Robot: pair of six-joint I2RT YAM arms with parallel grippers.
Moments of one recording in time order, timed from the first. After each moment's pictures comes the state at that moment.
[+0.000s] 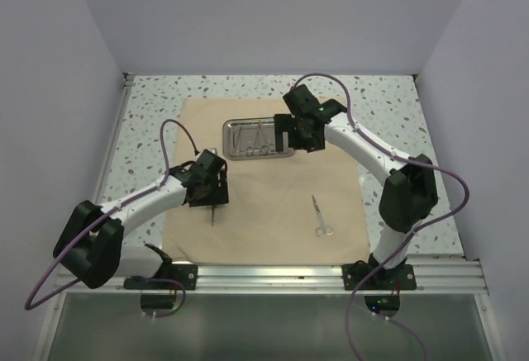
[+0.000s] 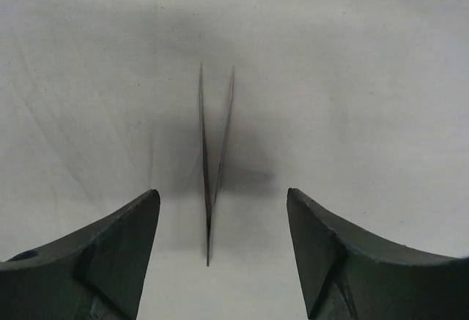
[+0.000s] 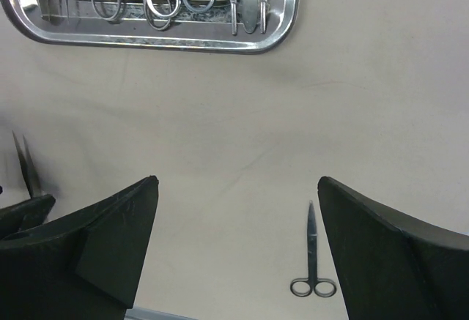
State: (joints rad) left arm -0.57 1.34 0.72 -0.57 -0.18 -0.65; right arm 0.60 1.78 1.58 -0.89 0.12 0.50
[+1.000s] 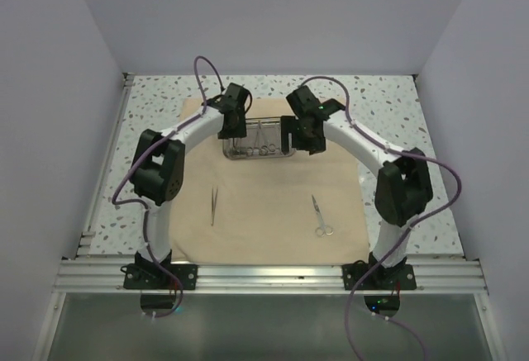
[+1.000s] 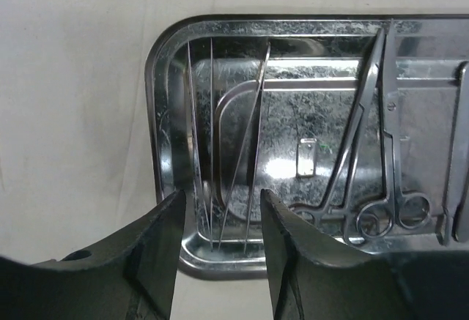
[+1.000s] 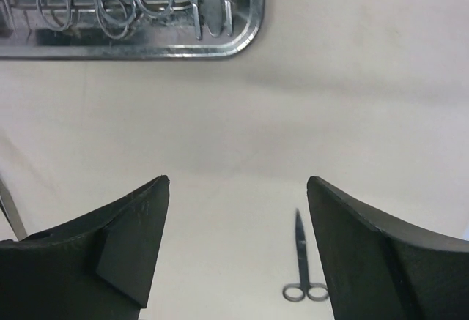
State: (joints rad) left arm -0.44 2.05 1.61 -0.59 -0.25 -0.48; right arm 0.55 1.89 1.61 -0.88 0.11 0.50
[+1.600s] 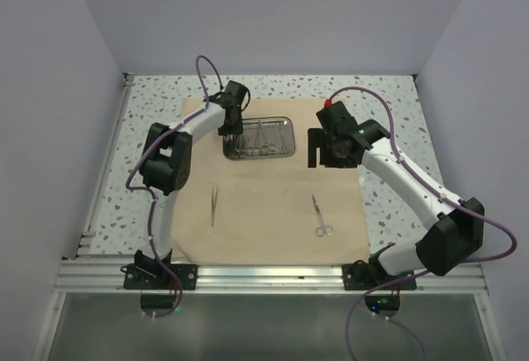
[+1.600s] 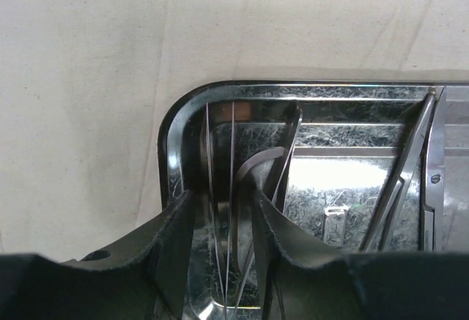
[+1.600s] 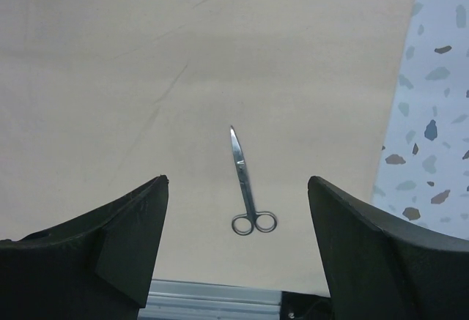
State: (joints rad) left arm -0.39 2.22 1.75 -0.60 -0.26 -0.44; right arm 0.54 1.42 1.31 -0.97 0.20 0.50
